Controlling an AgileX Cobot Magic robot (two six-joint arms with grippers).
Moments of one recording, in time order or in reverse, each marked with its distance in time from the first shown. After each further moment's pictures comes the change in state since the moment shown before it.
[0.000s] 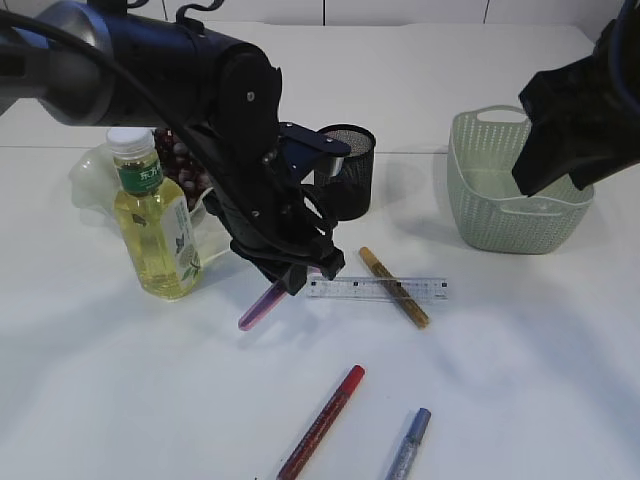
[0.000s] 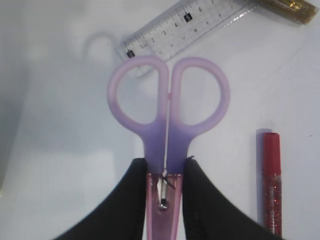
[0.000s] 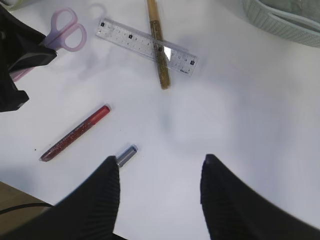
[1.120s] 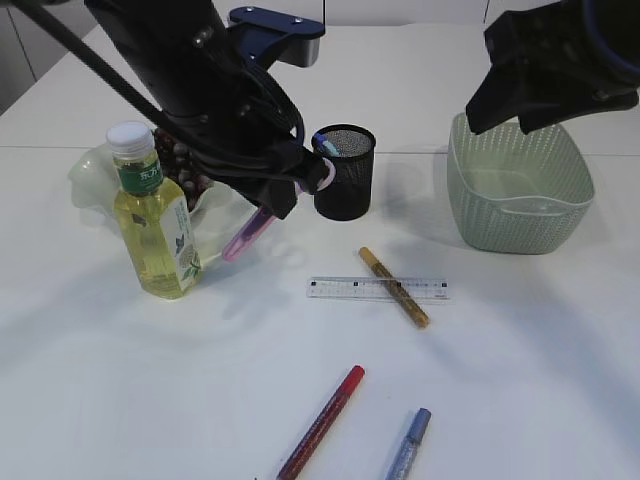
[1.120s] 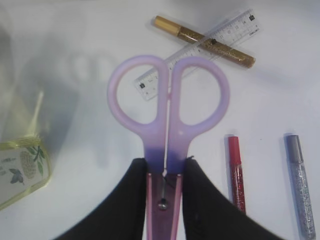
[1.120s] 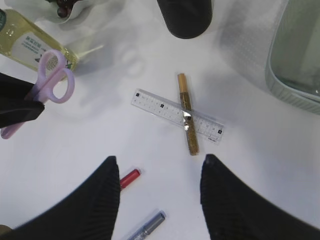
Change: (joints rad) left arm 0.000 -0.227 0.000 0.000 0.044 0.000; right arm 0.000 0.000 0.002 0.106 -0.215 -0.046
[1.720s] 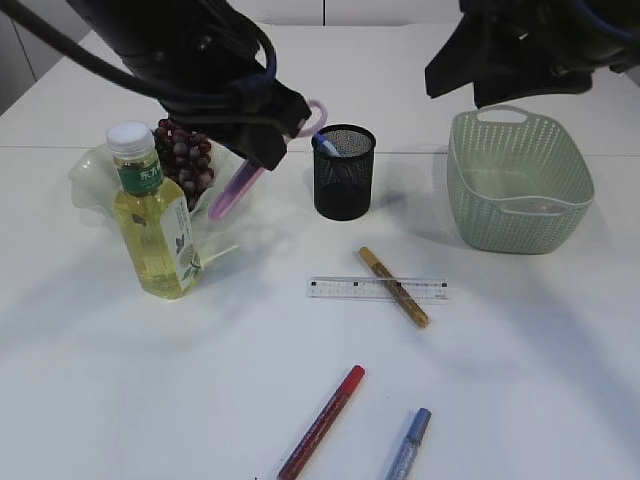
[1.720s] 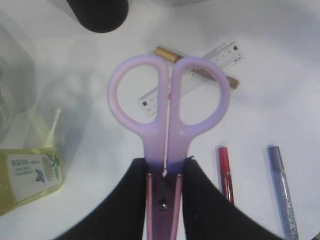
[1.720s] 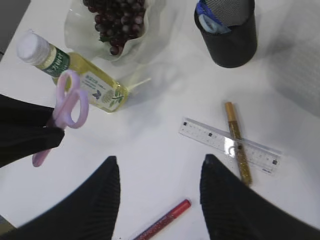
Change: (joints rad) left arm 0.000 -0.115 0.000 0.000 0.004 0.000; right arm 0.000 0.002 0.000 0.194 -0.089 -0.048
